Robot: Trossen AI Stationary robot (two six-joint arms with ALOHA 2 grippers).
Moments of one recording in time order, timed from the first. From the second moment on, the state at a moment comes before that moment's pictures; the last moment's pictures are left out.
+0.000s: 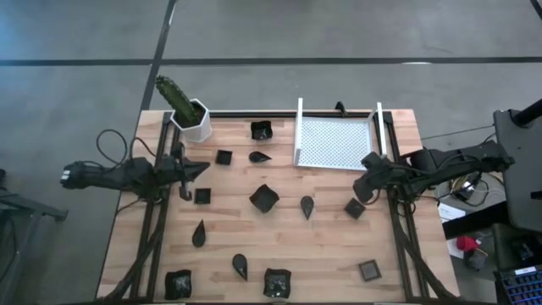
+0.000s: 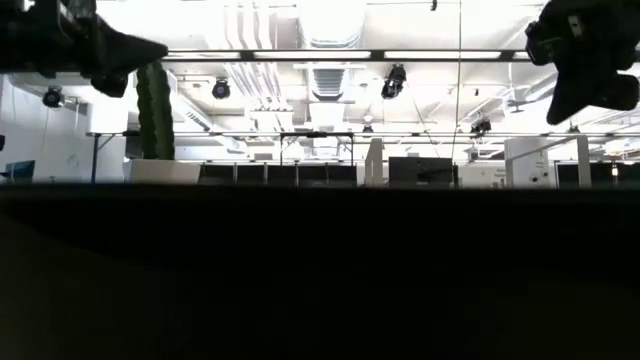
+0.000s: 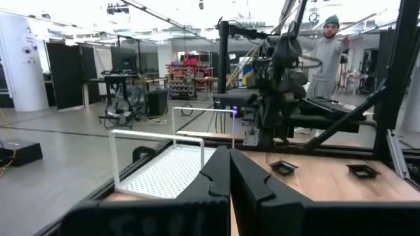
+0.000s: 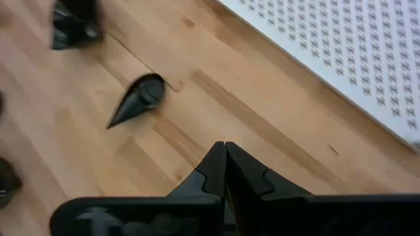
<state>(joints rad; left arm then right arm) -0.12 0.21 0.16 0.13 -0.35 0.05 0.19 0.76 0.73 -1.03 0.25 1.09</state>
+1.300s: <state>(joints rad) -0.12 0.77 0.58 0.06 -0.33 0.08 0.19 1.09 0.57 -0.98 0.02 1.31</state>
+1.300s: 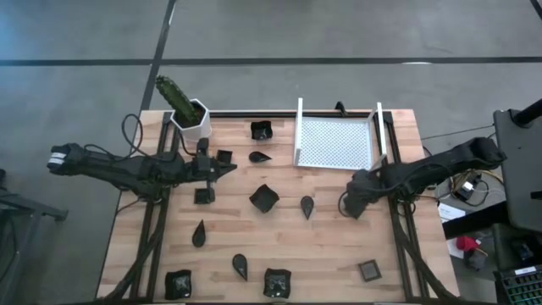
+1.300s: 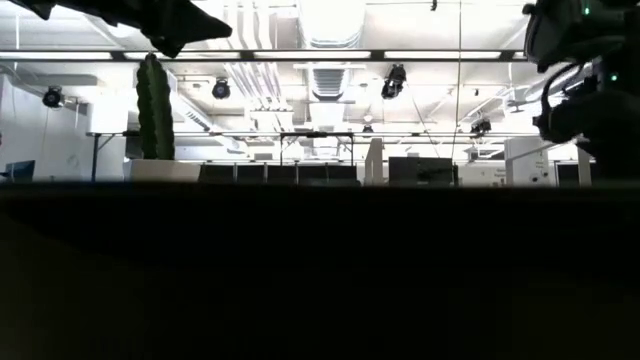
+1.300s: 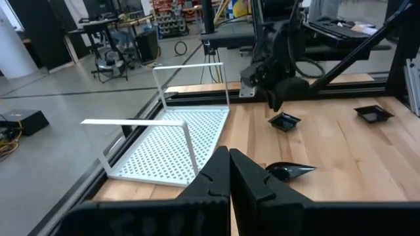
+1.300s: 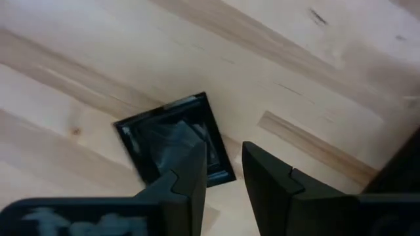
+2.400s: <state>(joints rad) -0.12 0.77 0.58 0.06 -0.33 0.11 0.19 1.16 0.48 -0.81 -0.03 1.25</state>
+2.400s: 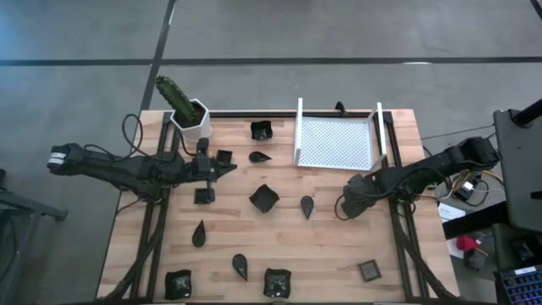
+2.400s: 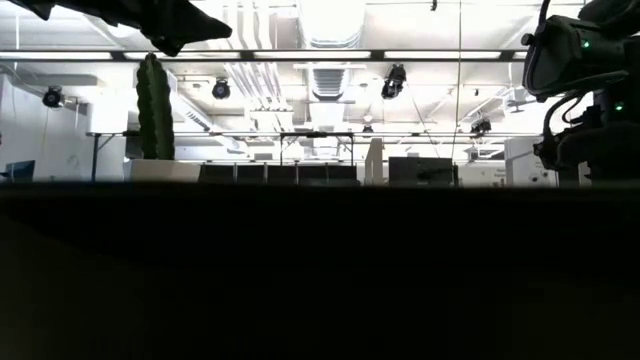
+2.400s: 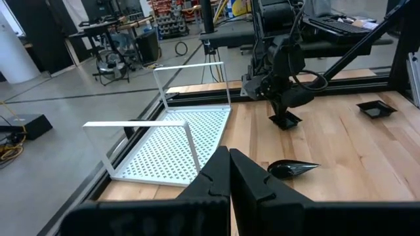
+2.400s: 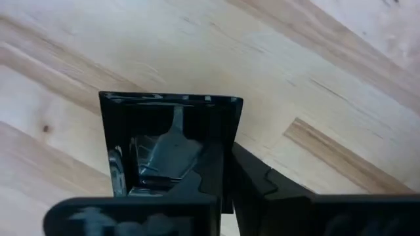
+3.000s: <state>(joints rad) -0.12 0.77 0.58 0.06 -0.34 0.11 0.19 1.11 0.77 -0.95 0.03 1.17</state>
